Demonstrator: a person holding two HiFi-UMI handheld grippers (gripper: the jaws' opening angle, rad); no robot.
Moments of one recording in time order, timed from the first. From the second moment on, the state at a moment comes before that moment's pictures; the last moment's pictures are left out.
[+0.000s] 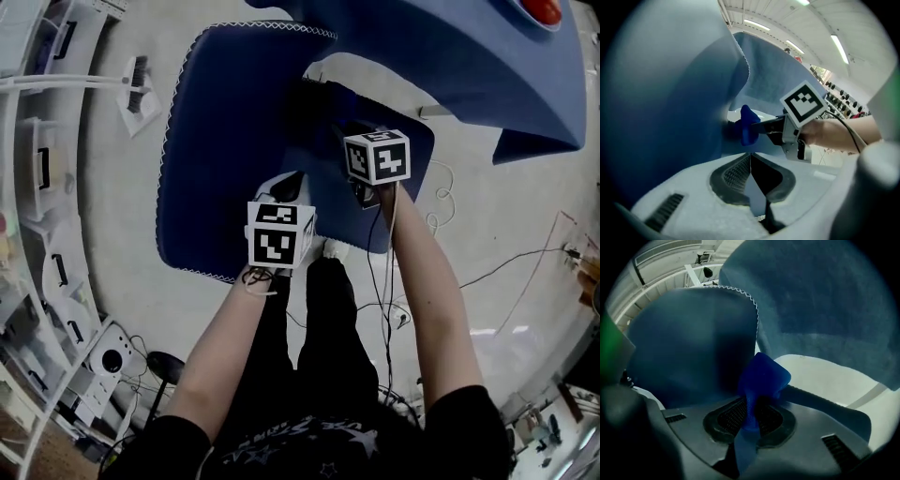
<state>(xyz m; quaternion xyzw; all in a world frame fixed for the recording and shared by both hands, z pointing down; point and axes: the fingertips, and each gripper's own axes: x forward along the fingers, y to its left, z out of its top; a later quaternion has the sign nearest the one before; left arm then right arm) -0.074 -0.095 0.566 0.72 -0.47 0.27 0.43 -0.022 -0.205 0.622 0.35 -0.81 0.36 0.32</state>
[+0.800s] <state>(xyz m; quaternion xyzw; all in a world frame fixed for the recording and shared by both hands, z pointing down) -0.050 -0.081 0.578 0.74 -0.42 0.28 0.44 -0.007 -0.208 0.678 0.38 -0.76 0.37 0.37</state>
